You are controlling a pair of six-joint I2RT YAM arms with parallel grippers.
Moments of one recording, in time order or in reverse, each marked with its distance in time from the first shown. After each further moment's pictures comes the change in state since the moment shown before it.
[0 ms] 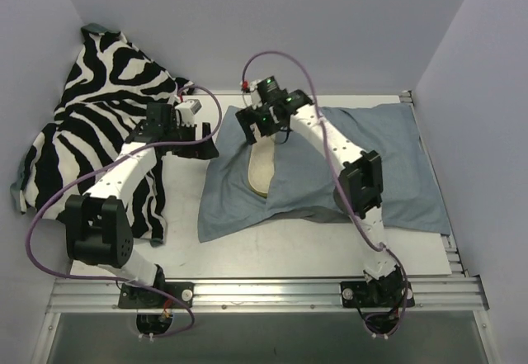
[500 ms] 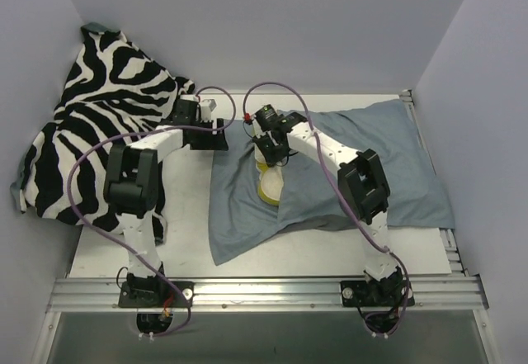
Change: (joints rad) left arm -0.053 0.457 0.211 0.188 -0.163 -0.090; right arm 0.061 0.000 -0.351 0.089 0.136 0.002
